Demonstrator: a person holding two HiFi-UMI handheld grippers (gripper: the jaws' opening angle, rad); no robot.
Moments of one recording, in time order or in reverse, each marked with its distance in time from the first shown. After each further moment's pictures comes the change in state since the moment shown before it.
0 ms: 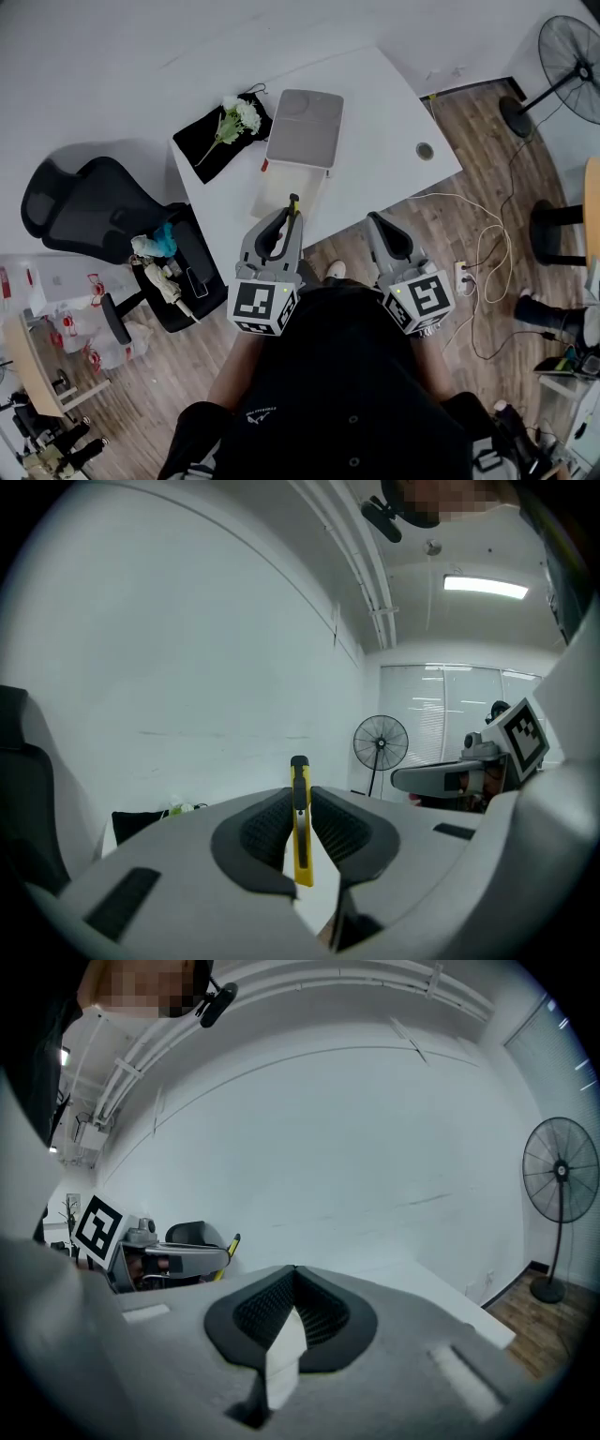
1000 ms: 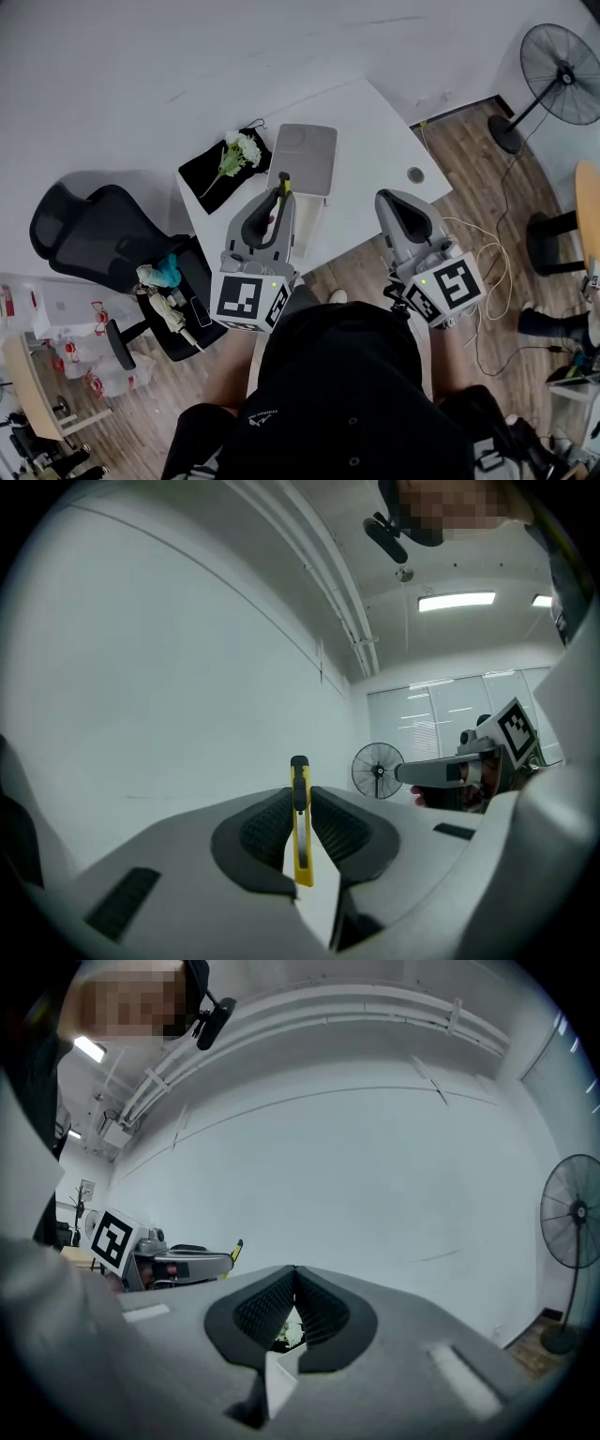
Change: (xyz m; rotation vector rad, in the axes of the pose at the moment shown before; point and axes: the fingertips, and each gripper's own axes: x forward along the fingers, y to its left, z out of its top) left arm 0.006 0.002 0.117 0.096 -0.226 -0.041; right arm -0.006 -0.005 0.119 -0.127 -0.181 0.045
